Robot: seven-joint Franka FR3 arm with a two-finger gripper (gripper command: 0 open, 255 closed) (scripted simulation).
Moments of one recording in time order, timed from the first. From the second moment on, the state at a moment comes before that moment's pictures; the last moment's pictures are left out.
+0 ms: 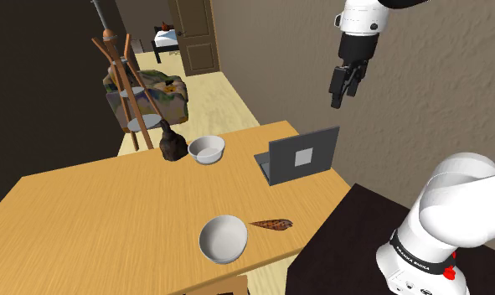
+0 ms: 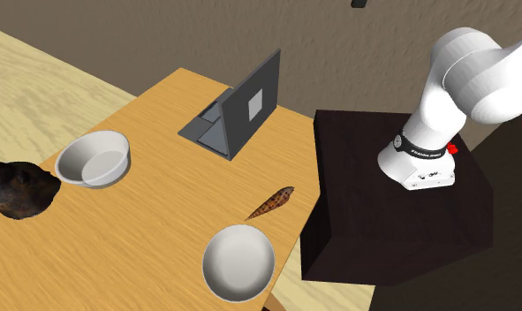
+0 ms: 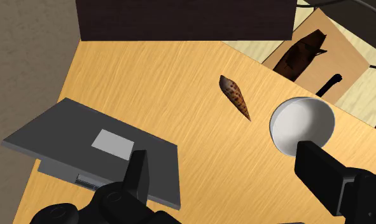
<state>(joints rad) -0.02 -0.83 -0.03 -2.30 -0.01 1.51 -0.06</state>
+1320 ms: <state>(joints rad) 0.09 -0.43 0.02 -2.57 0.03 2.05 -0.15</state>
